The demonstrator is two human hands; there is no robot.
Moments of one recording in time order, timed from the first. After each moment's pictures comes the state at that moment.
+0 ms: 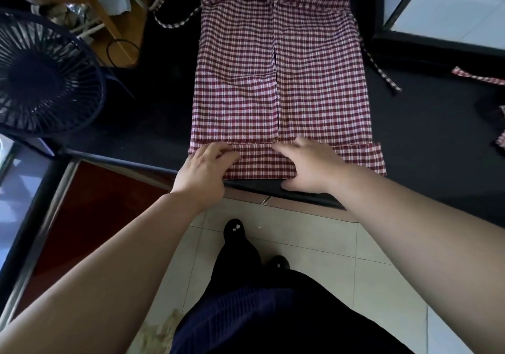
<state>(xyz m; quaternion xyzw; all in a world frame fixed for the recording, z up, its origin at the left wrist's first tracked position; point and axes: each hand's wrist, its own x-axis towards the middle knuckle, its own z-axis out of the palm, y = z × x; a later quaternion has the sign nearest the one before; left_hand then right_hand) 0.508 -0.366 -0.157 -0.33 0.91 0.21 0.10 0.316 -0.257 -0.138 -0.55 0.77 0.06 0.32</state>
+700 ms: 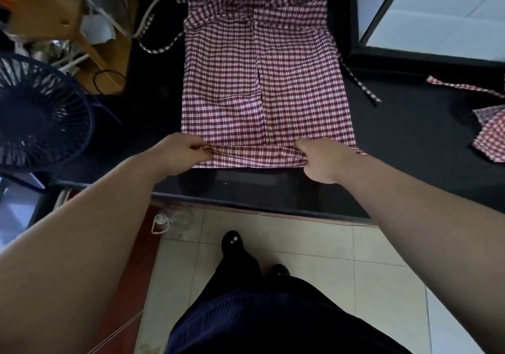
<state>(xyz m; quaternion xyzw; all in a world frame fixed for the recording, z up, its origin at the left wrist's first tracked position) 0.479 -0.448 -0.127 -0.43 0.77 0.45 0.14 0.275 -0.262 -0.121 -0.50 0.80 0.07 0.32</state>
